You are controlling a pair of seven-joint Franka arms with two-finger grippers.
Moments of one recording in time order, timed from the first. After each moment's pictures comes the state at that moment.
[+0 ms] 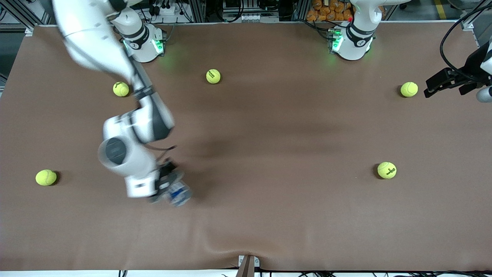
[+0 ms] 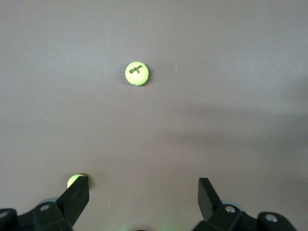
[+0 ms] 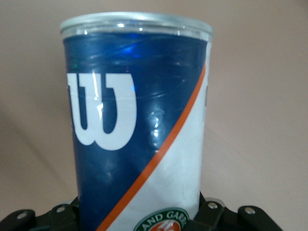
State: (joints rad) left arm 0.04 -0.04 -0.08 -1.59 -0.01 1.52 -0.11; right arm 0.42 0.66 -0.02 -1.45 0.03 2.17 -0.58
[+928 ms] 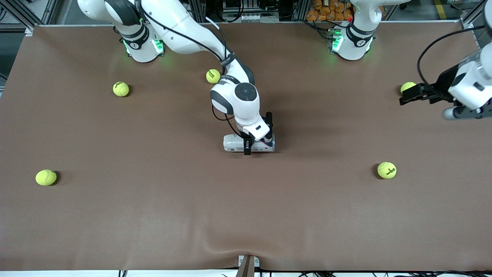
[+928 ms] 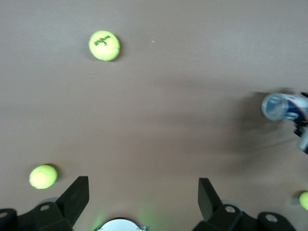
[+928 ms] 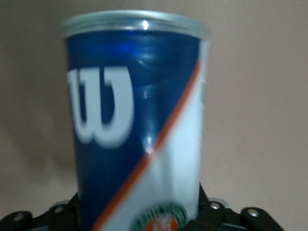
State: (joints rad) left arm 0.04 0.01 -0.09 -1.70 -0.14 1.56 -0.11; right arm 0.84 0.85 -0.03 -1.49 -0.20 2.48 -0.59
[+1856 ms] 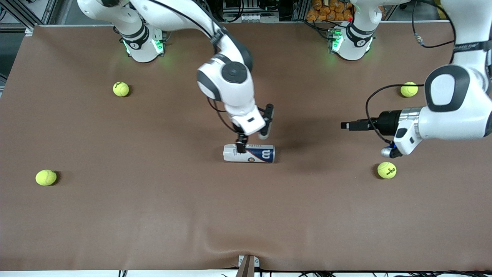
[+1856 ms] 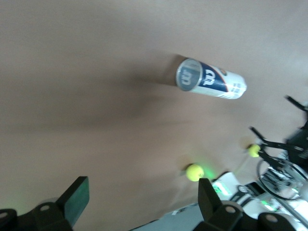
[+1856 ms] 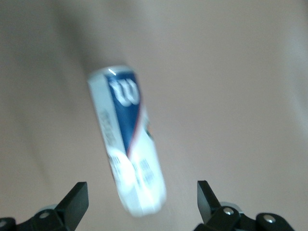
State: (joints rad) left arm 0.04 0.27 -0.11 -1.81 -0.67 1.72 -0.11; right arm 0.76 0.57 -0.06 -1.44 -0.06 2.18 -0.49
